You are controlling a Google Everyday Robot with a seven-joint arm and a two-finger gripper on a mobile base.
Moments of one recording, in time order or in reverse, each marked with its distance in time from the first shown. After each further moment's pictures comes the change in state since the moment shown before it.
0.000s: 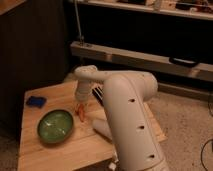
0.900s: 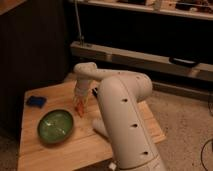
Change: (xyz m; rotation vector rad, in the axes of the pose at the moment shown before) arm -0.030 0.001 -0.007 -0.009 -0.010 -0.009
